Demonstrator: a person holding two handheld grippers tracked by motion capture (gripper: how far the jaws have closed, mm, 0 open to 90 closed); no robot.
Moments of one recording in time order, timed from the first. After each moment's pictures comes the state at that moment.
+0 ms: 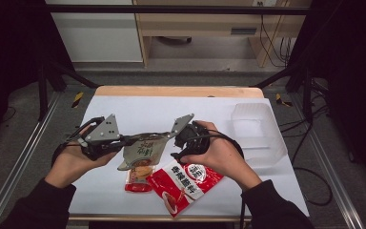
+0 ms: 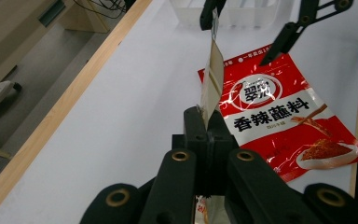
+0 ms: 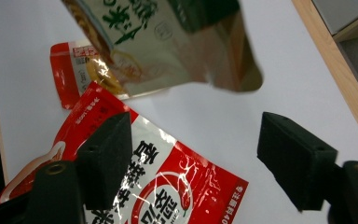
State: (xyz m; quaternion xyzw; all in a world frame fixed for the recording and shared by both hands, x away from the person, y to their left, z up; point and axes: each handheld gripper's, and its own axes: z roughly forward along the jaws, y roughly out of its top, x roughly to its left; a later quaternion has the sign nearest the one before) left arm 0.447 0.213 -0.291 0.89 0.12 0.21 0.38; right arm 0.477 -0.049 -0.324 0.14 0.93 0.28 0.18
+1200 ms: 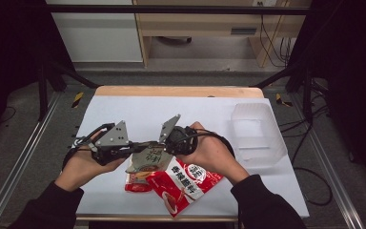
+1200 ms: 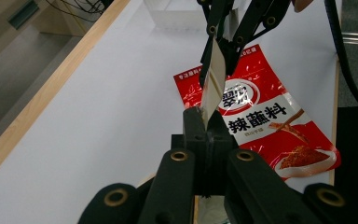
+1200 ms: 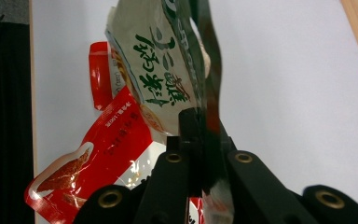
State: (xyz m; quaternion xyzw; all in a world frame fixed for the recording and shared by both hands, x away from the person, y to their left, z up) left arm 0.446 0.199 -0.309 0.90 0.11 0.17 0.39; right arm 0.479 -0.024 -0.327 0.07 0.95 0.27 0.13
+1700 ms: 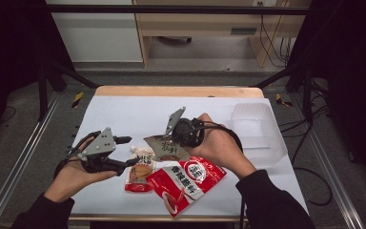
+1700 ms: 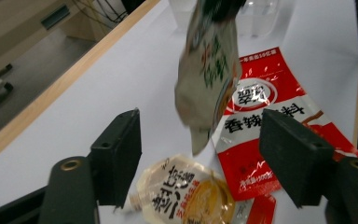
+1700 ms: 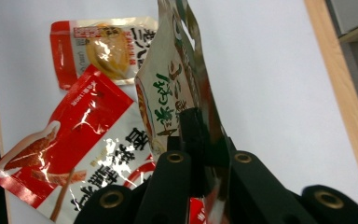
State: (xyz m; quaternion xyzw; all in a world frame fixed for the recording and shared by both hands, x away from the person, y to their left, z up) left arm 0.437 0.230 -0.340 0.87 0.16 0.20 0.43; right arm 0.487 -0.040 -0.307 0.10 0.95 0.23 0.17
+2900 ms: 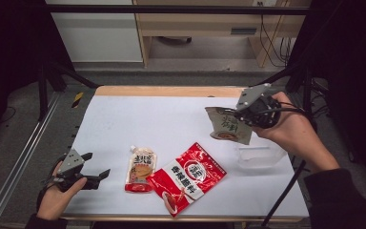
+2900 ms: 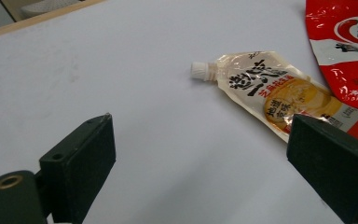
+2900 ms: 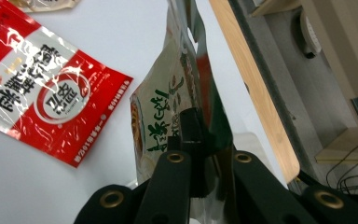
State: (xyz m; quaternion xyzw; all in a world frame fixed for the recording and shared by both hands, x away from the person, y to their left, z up) left arm 0.427 0.325 -0.442 0.80 0.36 0.24 0.42; right arm 0.484 -0.194 -0.239 0.16 0.92 0.22 0.27
